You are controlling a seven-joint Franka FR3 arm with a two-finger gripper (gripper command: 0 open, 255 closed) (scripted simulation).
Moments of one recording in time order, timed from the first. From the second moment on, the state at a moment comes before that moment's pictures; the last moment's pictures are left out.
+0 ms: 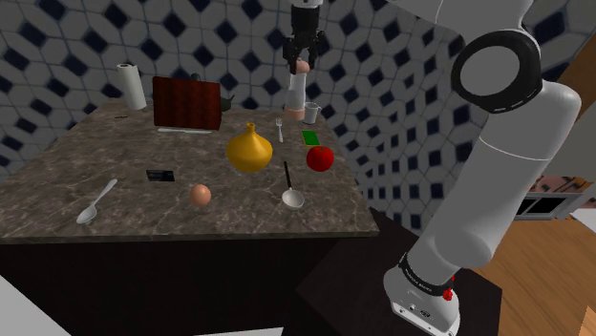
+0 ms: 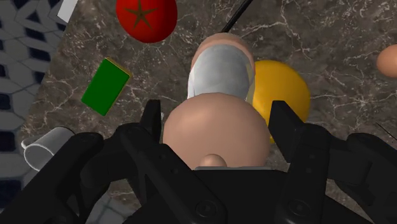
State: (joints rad) arm 0.05 0.12 -0.06 -1.33 -0.14 1.43 0.08
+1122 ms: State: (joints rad) arm 0.29 0.29 0.10 -1.09 -0.16 1.30 0.46
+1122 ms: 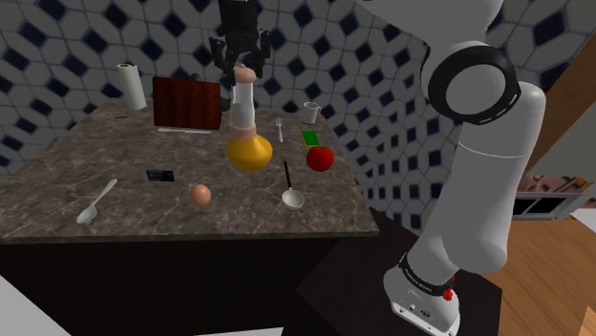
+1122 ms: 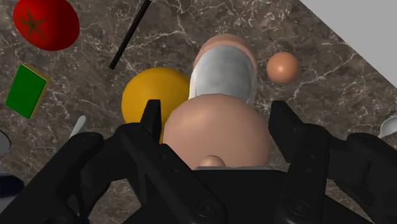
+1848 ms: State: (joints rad) arm 0.36 0.34 0.13 -1.11 -0.17 1.36 0.56
